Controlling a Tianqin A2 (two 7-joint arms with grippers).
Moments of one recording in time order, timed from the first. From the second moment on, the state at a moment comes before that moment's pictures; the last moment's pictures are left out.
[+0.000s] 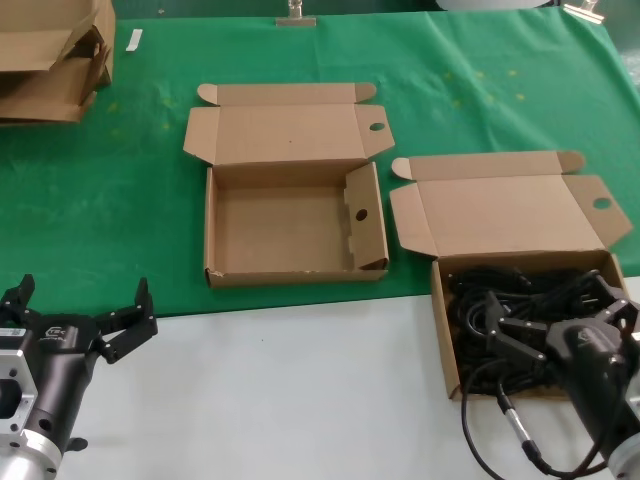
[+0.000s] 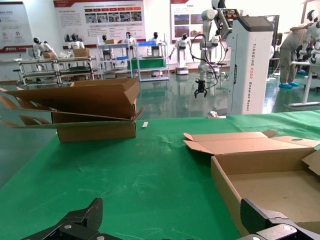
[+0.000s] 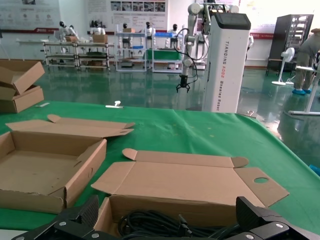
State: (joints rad) left arm 0.00 -0.30 1.60 -1.60 -1.80 0.00 0.00; right arm 0.03 0.30 -1.61 1.59 1.77 -0.02 -0.01
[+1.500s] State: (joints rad) left arm 0.00 -0.30 1.60 -1.60 -1.80 0.00 0.00; right arm 0.19 0.83 -1.73 1.53 1.39 -0.41 -0.08
